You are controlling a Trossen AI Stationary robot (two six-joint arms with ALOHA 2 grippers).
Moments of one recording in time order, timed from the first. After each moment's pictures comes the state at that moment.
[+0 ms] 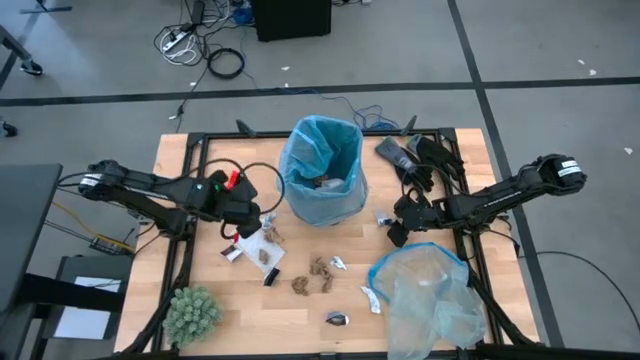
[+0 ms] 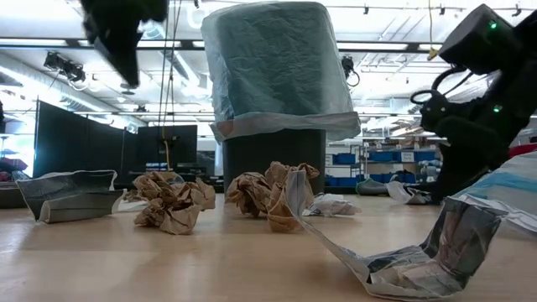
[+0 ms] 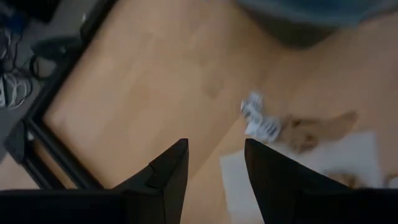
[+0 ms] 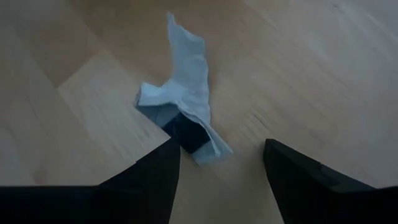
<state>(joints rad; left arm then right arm) -0.20 1.25 1.12 -1.29 -0.51 -0.78 0.17 1.08 0.29 -0.10 0.38 0.79</state>
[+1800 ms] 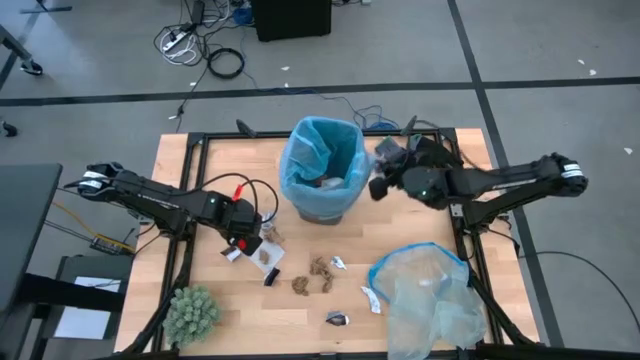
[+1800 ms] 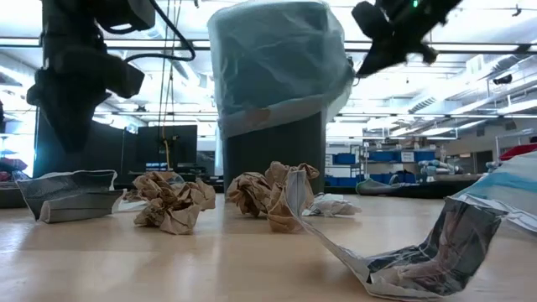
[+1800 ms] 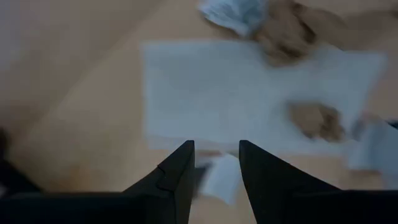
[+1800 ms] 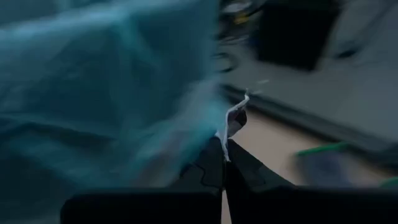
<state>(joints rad) -0.18 1.24 0.80 -1.00 -0.05 -1.08 0.07 1.07 0.87 -0.26 0.93 0.45</state>
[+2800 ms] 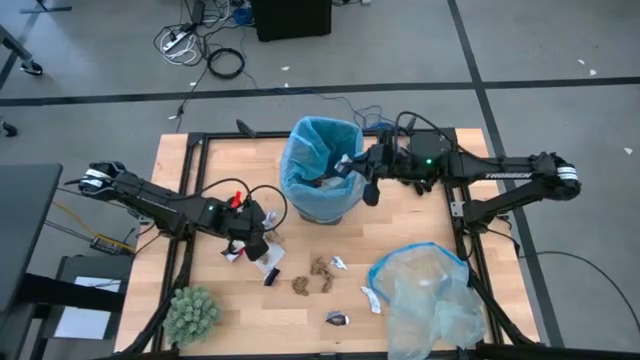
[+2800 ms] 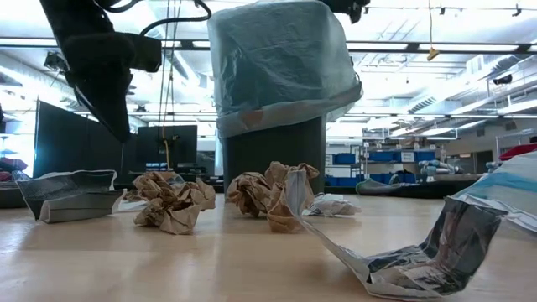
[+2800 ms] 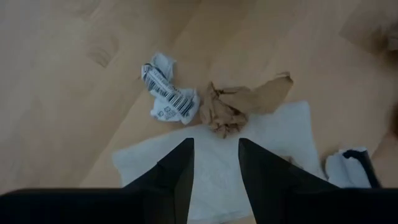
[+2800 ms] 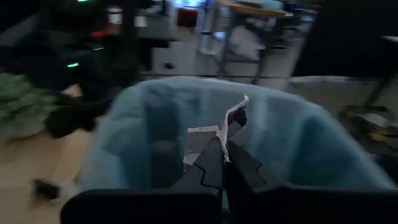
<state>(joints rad) -0.27 1.24 0.80 -0.80 -0.32 -0.81 -0.08 1.18 1.05 0.07 0.19 -0.14</state>
